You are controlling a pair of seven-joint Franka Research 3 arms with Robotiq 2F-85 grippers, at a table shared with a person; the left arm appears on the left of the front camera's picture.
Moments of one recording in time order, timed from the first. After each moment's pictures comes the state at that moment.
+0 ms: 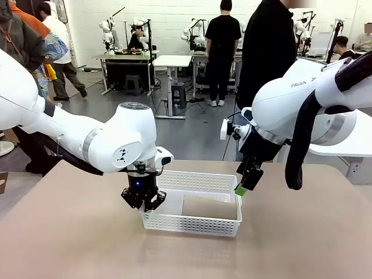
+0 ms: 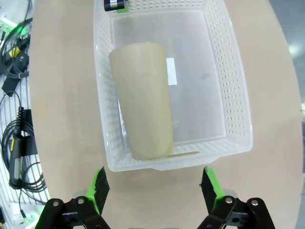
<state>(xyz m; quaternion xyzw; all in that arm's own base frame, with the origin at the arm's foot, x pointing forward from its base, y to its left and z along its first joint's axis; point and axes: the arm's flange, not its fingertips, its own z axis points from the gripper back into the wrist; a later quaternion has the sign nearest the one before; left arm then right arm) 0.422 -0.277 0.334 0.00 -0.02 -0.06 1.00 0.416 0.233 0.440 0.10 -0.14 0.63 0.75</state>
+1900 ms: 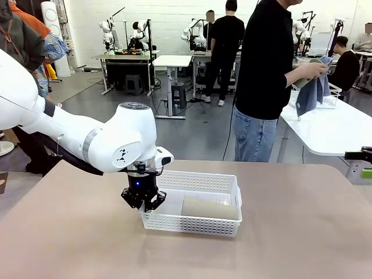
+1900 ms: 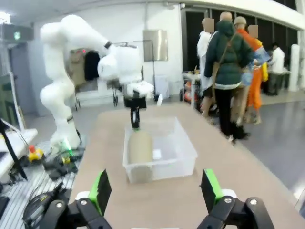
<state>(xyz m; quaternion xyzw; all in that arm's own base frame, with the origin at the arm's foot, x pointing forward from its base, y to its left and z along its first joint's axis) 0.422 -0.277 0.334 0.00 -0.02 -0.06 1.00 0.405 -0.147 0.393 0.47 -0.52 0.45 0.56</state>
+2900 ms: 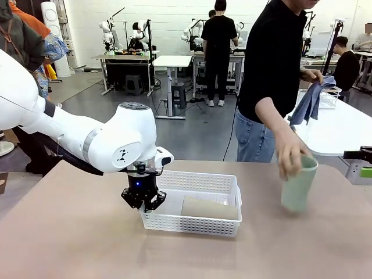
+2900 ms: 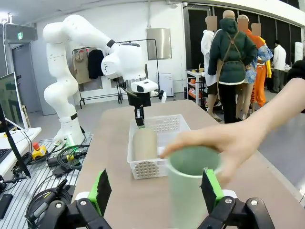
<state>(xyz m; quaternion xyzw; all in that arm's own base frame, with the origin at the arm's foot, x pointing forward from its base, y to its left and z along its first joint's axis) 0.422 -0.277 0.334 0.00 -0.02 -0.06 1.00 0.405 -0.141 0.385 0.47 -0.49 0.46 0.57</state>
